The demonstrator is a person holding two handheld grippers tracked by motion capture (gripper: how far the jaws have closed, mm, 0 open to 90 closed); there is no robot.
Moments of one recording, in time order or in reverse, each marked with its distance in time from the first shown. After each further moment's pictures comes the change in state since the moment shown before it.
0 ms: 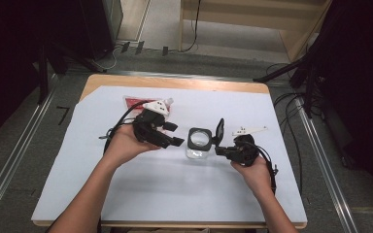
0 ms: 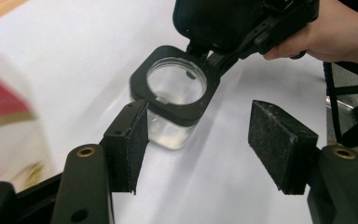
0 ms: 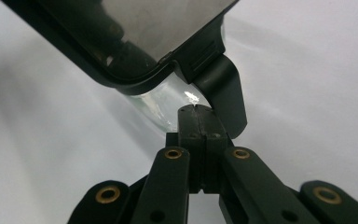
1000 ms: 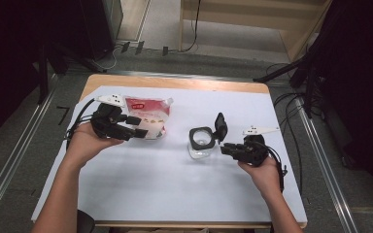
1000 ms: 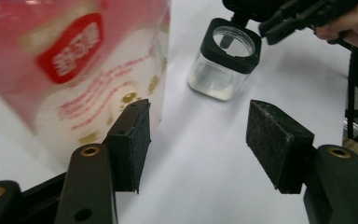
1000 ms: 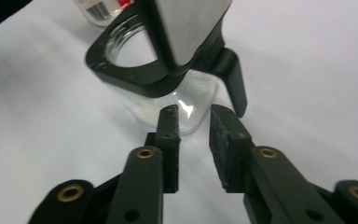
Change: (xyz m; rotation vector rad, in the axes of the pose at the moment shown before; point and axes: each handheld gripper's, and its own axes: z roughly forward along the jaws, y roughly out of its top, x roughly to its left) left arm 0.038 -0.048 -0.075 -0.042 0.094 -0.115; right arm -0.002 -0.004 -0.027 -0.077 -0.011 -0.007
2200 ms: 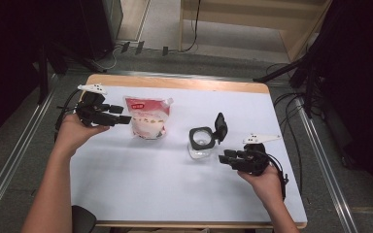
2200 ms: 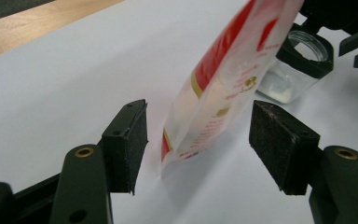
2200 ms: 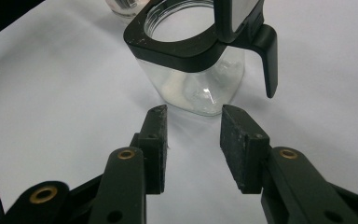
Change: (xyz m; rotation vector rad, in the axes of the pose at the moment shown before) left arm 0.060 -0.012 -0.010 -0.019 0.088 -0.098; right arm 0.017 -0.013 -0.007 0.007 0.029 -0.011
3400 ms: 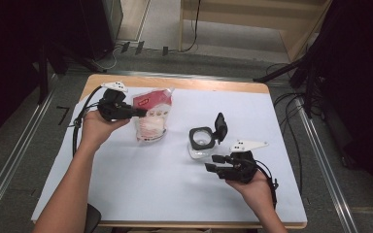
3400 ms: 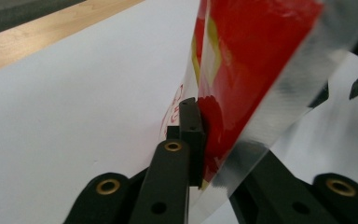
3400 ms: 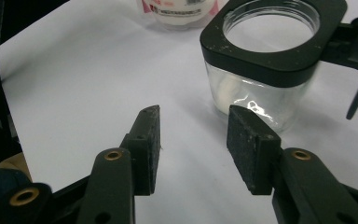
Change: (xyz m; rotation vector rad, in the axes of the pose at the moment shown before) left arm -0.018 0.024 0.038 -0.023 -0.032 0.021; right arm 0.043 0.001 0.012 -0.007 0.049 -0.071
